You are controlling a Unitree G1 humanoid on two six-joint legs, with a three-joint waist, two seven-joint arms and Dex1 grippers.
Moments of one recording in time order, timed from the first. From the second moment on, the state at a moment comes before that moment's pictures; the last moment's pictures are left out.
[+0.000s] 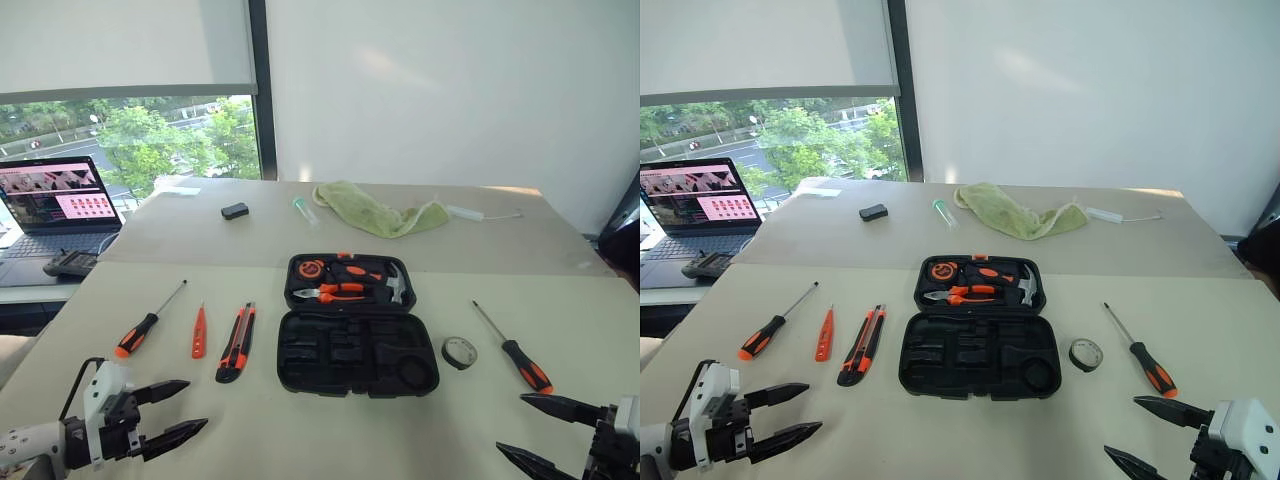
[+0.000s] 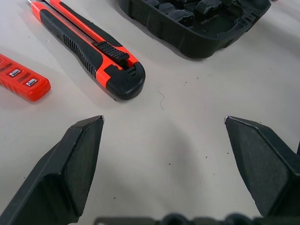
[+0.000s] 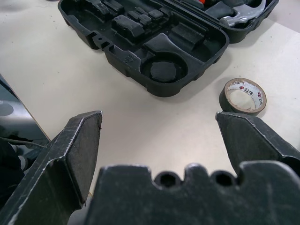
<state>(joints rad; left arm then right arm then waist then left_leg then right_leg) 0.40 0.76 0.41 -0.24 -0.59 0.31 -1.17 0.73 -0.65 -0.73 -0.63 0.60 0.27 1.12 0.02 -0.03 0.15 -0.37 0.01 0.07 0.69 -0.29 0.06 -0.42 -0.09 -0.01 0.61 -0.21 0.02</state>
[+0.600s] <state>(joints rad) -0.24 1.00 0.37 -0.09 -0.63 1.04 -0.53 0.21 -0.82 -0.42 -0.84 0.95 0.40 0.93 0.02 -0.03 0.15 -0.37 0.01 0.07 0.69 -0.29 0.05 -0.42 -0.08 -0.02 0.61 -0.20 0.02</state>
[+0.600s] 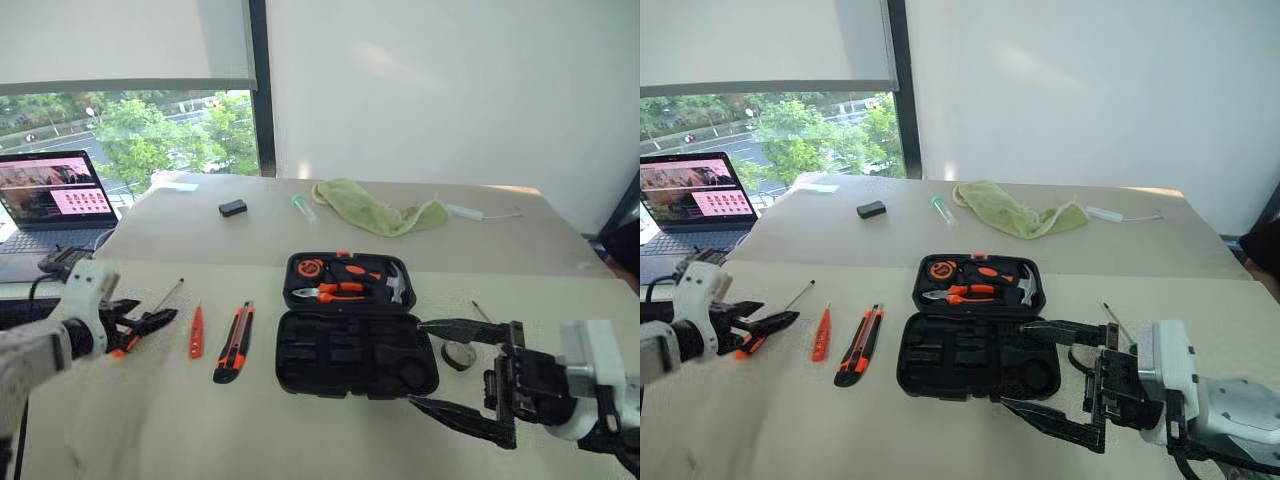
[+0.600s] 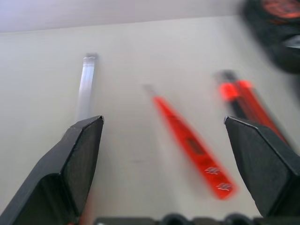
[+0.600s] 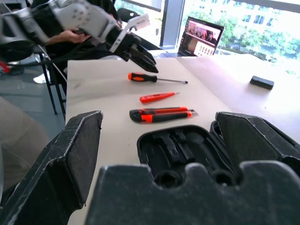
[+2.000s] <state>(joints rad) -1.02 0.57 -0.61 0.25 -0.17 0.70 -1.25 1.02 -0.45 -0.84 -0.99 0.79 0.22 0.90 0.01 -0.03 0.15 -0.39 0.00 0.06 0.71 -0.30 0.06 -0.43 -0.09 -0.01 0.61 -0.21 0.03</state>
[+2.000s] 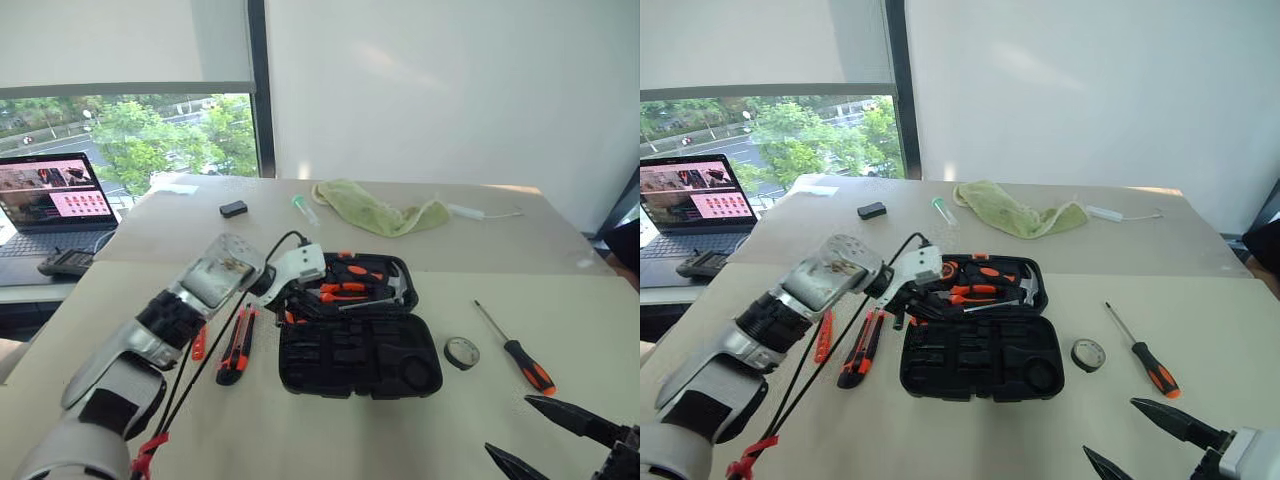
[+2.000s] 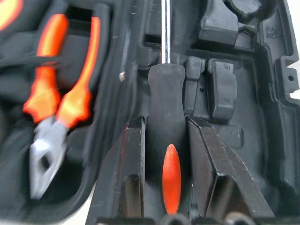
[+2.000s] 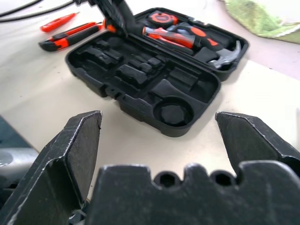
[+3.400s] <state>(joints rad) -0.58 0.18 -0.29 0.13 -0.12 0.57 -0.72 1.08 -0.56 -0.77 -1.03 0.79 0.10 0.71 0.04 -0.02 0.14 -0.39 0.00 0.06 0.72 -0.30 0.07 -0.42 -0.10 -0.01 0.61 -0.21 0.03</state>
